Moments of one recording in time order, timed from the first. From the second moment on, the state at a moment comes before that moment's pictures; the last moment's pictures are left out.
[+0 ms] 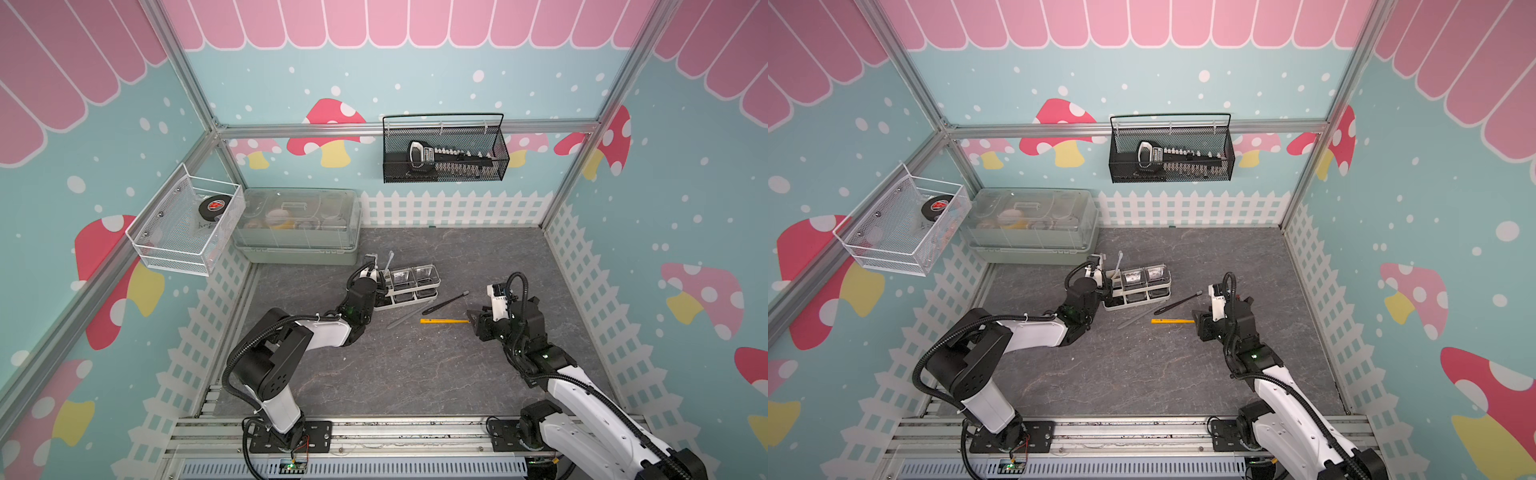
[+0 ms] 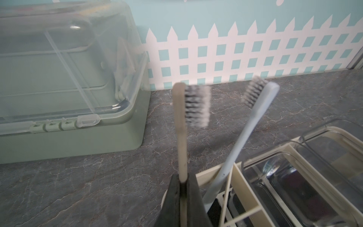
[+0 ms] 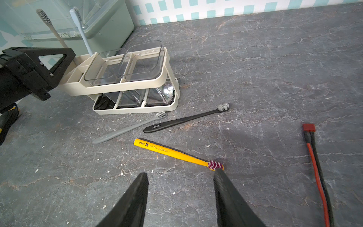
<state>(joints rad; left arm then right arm) -0.58 1.72 0.74 0.69 -0.45 -0.08 0.32 0.84 0.44 -0.11 -0.12 0.21</state>
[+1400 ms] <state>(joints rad) -0.65 1.76 0.81 0.63 -0.60 -0.10 0.31 0.79 0.44 -0.16 -0.12 0.20</state>
